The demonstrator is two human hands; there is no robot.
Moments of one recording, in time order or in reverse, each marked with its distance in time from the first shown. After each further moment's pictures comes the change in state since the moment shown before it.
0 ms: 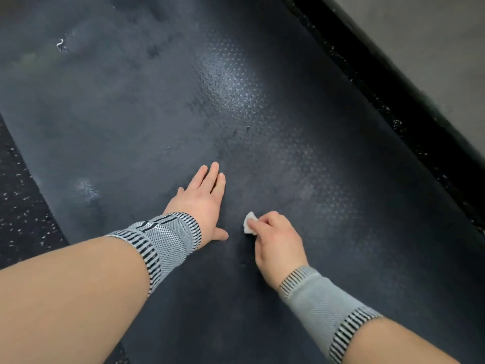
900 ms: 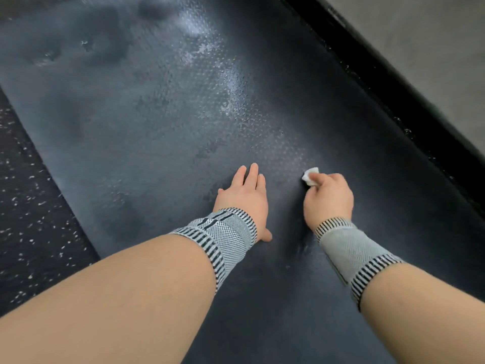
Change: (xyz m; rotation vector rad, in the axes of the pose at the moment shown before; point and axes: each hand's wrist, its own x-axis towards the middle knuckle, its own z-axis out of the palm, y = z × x) left_hand 0.003 -0.015 0.006 -0.078 0.144 0.131; right_hand 0.069 -0.024 -0.011 -0.156 0.216 0.621
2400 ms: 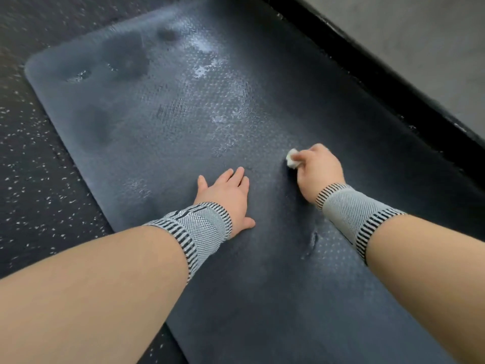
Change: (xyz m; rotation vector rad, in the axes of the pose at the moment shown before) left_hand -0.025 -0.052 0.008 0.076 0.039 -0.009; right_hand 0.017 -0.027 0.008 -0.106 -0.058 -0.367
